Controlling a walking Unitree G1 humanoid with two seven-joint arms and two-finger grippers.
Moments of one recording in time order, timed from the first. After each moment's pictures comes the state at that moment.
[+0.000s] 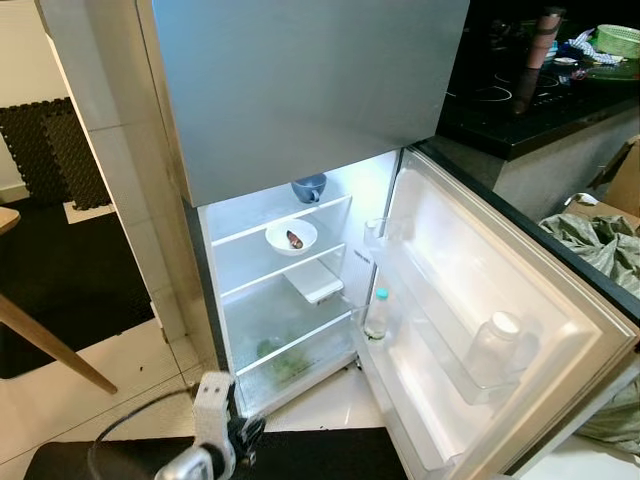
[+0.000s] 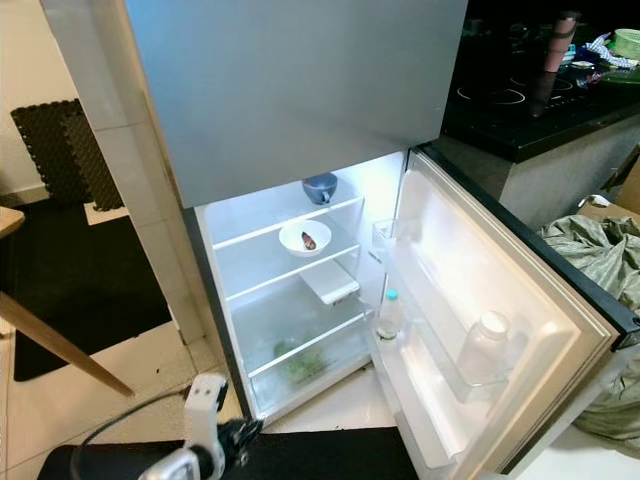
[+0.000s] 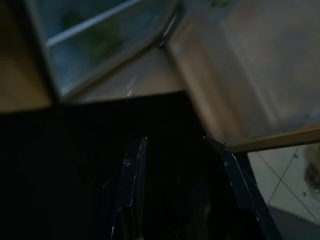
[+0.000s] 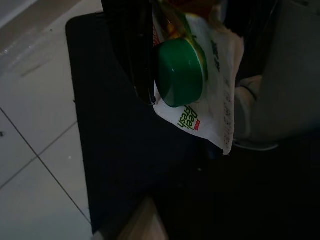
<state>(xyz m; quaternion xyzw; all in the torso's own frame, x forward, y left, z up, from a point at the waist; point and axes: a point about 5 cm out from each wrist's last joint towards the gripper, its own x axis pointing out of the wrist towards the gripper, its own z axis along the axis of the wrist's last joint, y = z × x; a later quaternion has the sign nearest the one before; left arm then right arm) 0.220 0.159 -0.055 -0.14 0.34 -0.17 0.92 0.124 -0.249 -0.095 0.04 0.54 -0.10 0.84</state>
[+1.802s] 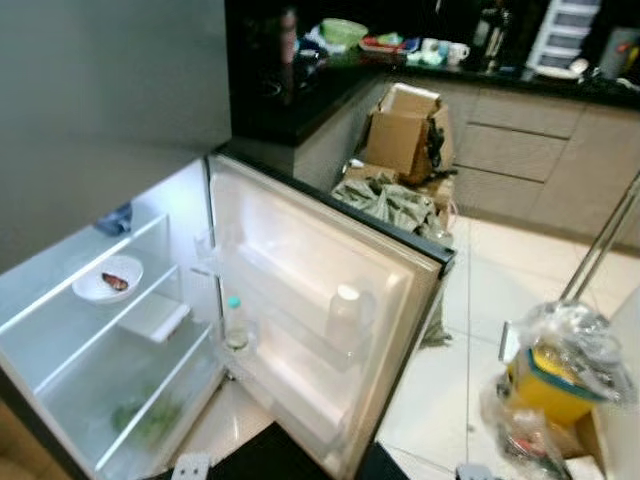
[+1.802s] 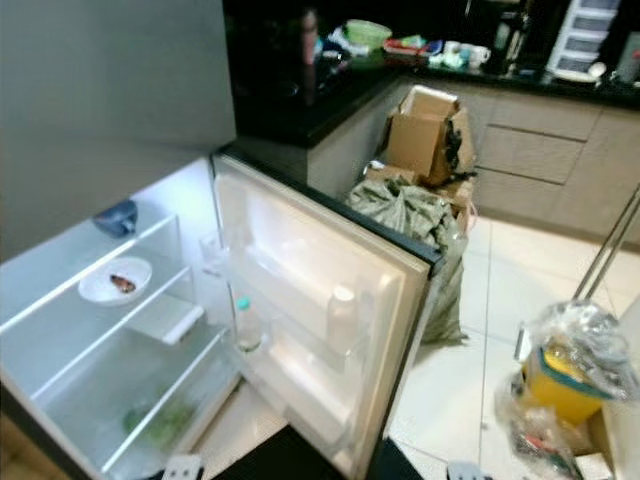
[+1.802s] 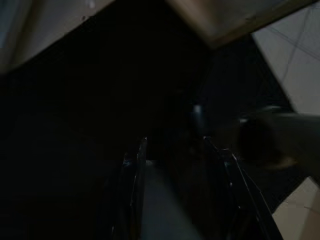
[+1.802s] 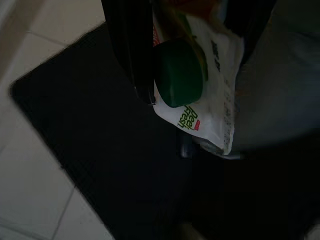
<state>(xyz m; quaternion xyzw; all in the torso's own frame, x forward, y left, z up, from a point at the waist) 0.143 0.178 -0.098 -0.10 0.48 -0.08 0.86 0.142 -0.224 -0.094 0.04 0.52 0.00 0.85</state>
